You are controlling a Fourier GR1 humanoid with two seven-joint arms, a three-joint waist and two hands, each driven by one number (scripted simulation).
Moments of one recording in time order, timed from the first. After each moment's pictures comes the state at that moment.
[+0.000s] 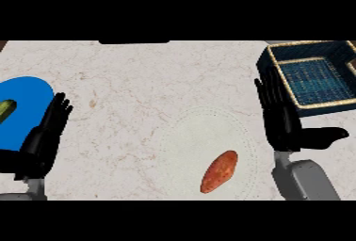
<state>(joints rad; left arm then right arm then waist) -0.01 0.36 -0.05 -1.55 0.21 0.12 -0.07 -0.25 -0.19 0.20 -1.48 -0.38 -0.26 -0.18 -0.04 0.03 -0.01</state>
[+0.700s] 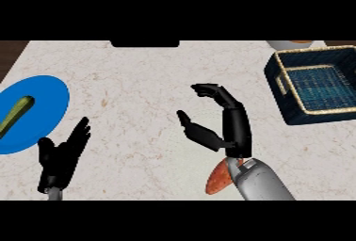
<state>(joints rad) 0.04 0.31 -0.13 -1.43 0.20 0.13 0.15 -0.36 -0.06 0.45 -1.50 -0.01 -0.59 -0.05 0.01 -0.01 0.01</state>
